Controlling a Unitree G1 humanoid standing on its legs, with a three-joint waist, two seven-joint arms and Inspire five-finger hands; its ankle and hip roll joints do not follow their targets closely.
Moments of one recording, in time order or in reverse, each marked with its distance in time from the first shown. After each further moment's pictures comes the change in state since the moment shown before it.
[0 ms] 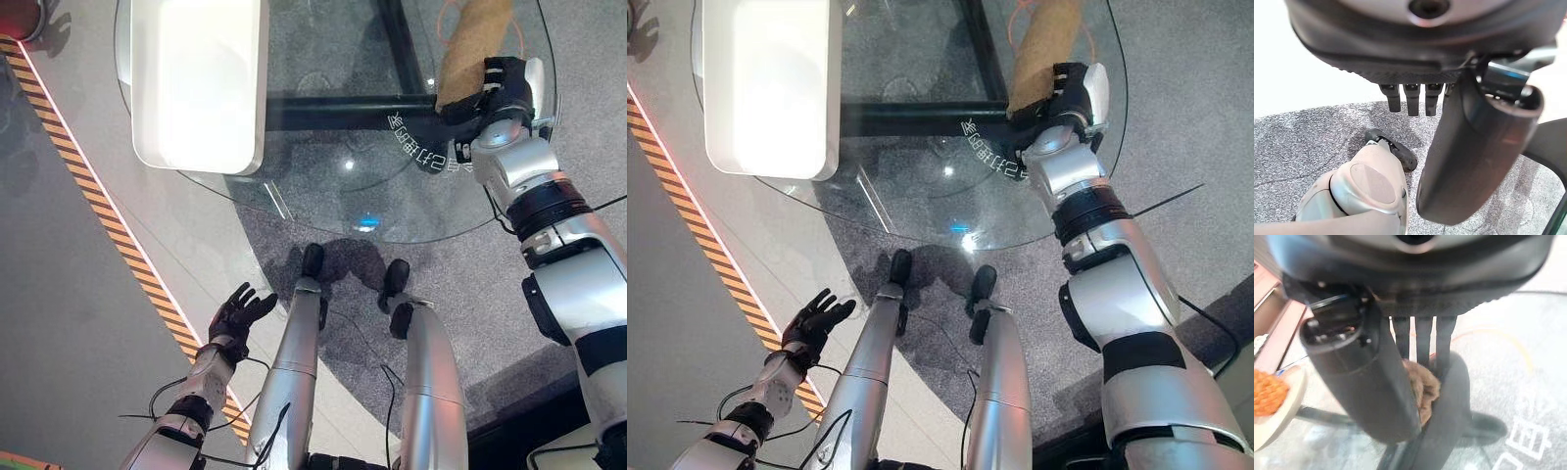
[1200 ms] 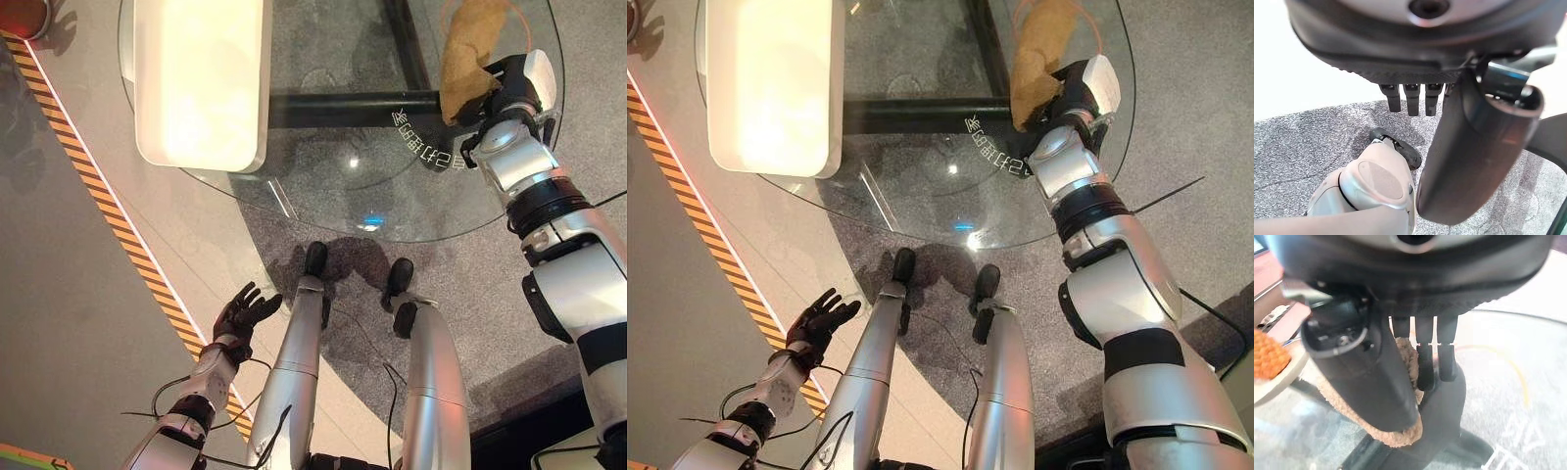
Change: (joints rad) left arm 0.000 0.000 -0.037 -0.010 -0.001 0.002 0.002; right arm -0.006 -0.003 0.090 0.024 -0.262 -0.004 0.075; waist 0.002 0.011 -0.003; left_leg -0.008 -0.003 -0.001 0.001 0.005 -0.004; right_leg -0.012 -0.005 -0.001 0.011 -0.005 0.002
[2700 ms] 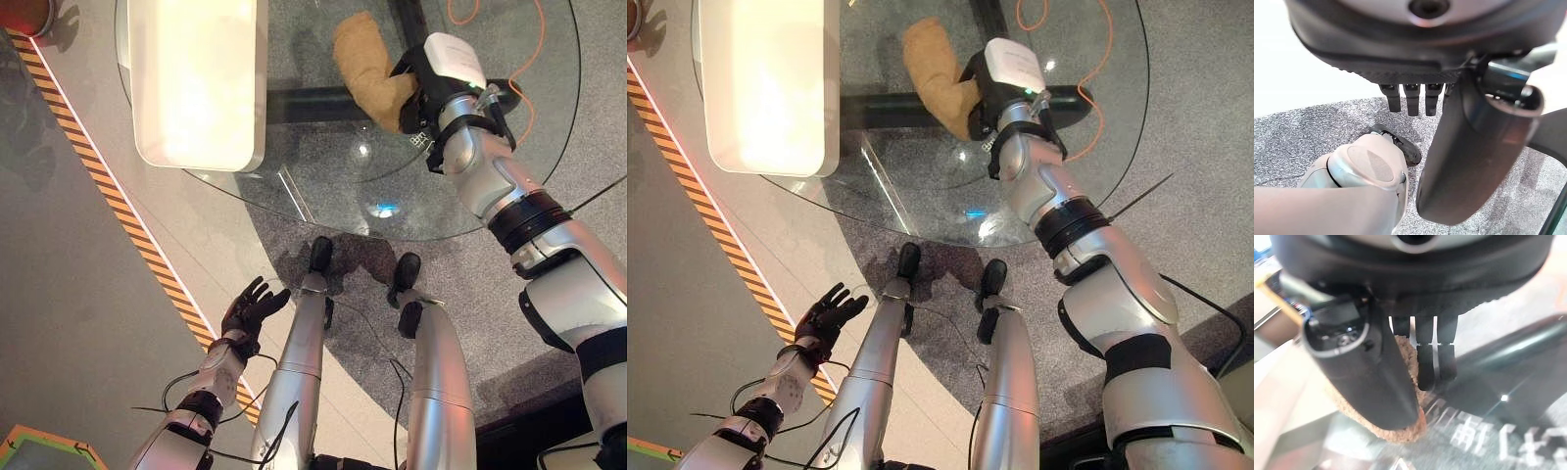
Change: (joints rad) left arm -0.024 -0.033 0.000 -0.003 0.001 -0.006 -0.001; right arm 0.069 0.020 0.153 -0.212 -0.344 -0.233 0.273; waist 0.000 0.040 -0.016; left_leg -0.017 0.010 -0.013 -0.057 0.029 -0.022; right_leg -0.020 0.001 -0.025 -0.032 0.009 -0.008
